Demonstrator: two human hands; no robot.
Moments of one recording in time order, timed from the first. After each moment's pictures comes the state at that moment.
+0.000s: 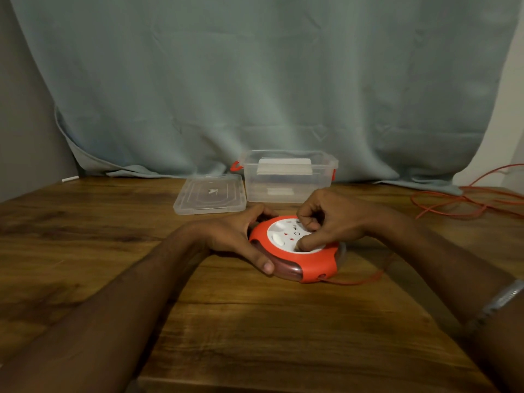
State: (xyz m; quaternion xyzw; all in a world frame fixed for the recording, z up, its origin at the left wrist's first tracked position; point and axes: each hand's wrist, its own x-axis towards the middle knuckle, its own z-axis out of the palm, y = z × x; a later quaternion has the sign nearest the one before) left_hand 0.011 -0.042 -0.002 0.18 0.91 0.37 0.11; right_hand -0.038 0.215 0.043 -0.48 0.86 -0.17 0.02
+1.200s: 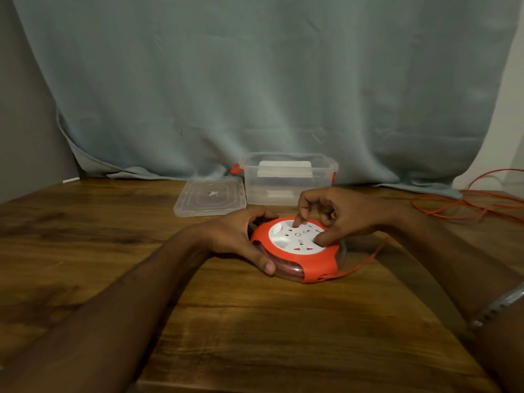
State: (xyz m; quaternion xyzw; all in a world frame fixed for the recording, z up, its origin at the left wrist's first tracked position) left_hand 0.009 -0.042 -0.003 0.16 0.91 0.37 0.06; right_hand -0.055 0.230 0.051 -0.48 0.84 -0.24 0.08
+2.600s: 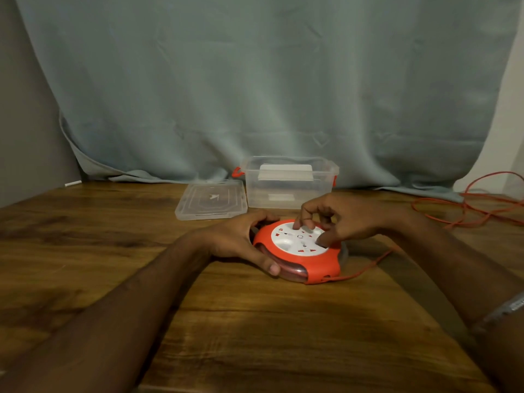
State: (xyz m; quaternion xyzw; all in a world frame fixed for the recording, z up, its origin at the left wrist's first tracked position) left_hand 0.011 -0.040 -0.002 0.16 0.92 0.36 0.06; right_hand -0.051 0.227 0.055 -0.47 0.86 -0.18 0.09
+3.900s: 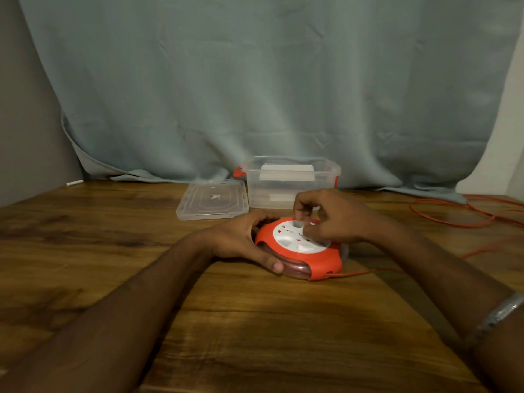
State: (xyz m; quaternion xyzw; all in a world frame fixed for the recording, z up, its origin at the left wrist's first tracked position) left_hand 0.012 -0.035 -0.003 0.17 0.90 0.40 0.04; right_hand -0.036 0.209 0.044 -0.43 0.87 -0.22 -0.06
